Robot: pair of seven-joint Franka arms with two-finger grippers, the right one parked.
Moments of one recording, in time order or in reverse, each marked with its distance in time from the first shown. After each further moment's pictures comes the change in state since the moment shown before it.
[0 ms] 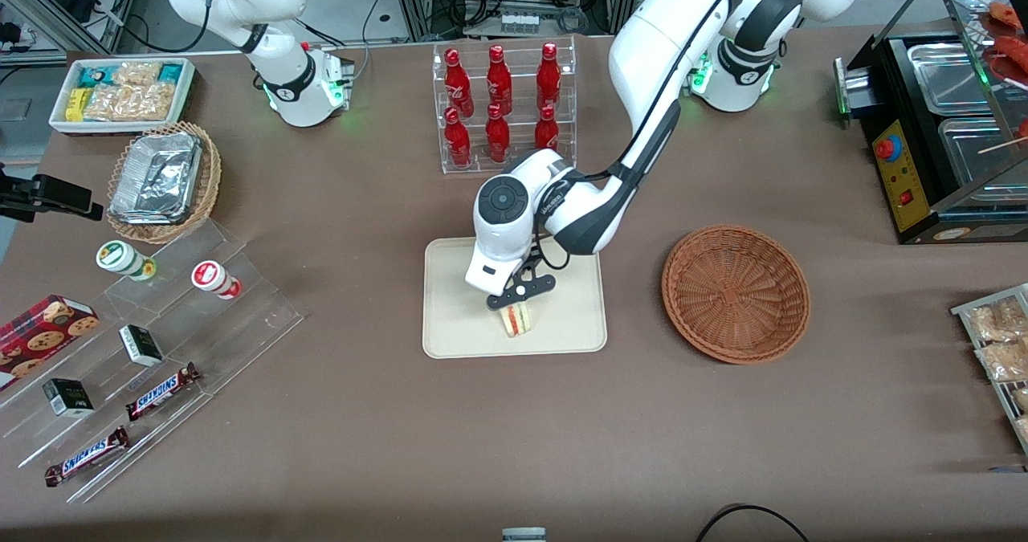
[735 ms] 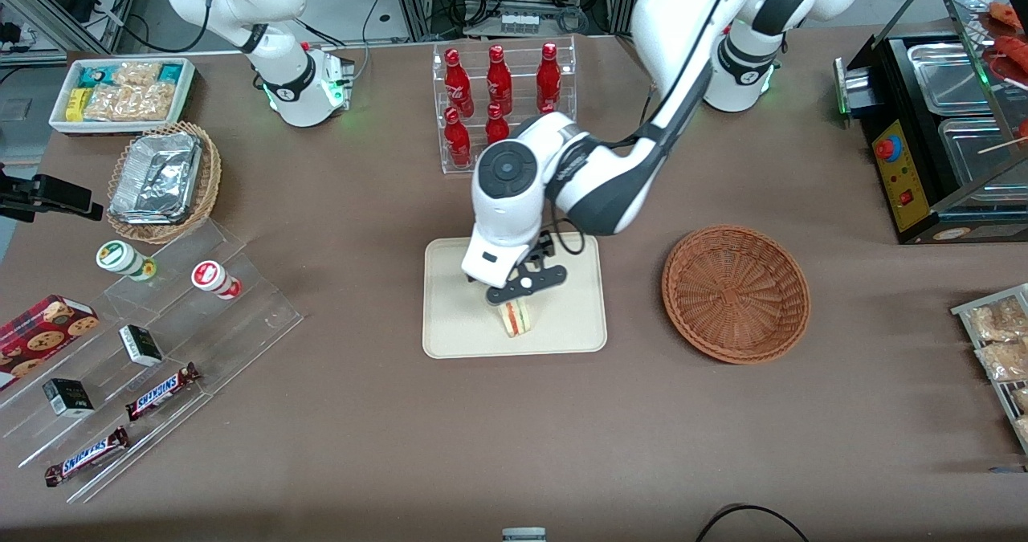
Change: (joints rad) arm 0.052 -0.109 0.009 0.146 0.000 -0.270 0.131
